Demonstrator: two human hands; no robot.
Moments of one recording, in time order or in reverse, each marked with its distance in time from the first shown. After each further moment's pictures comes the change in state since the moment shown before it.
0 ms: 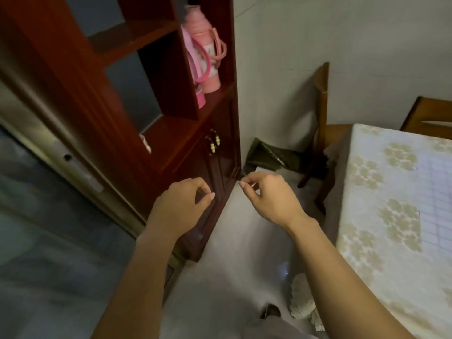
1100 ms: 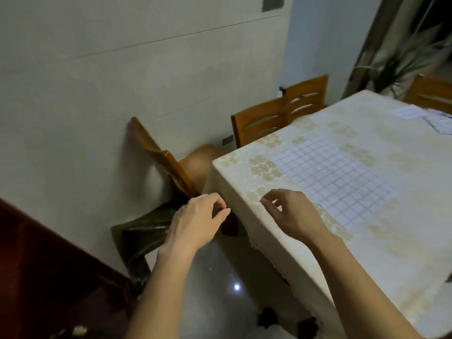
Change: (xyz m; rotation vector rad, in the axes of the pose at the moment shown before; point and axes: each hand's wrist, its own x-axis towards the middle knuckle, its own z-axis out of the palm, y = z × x) left_hand 0.450 0.201 0.114 -0.019 -0.486 0.929; right_hand 0.148 0.198 -0.122 -0.212 0.545 0.977
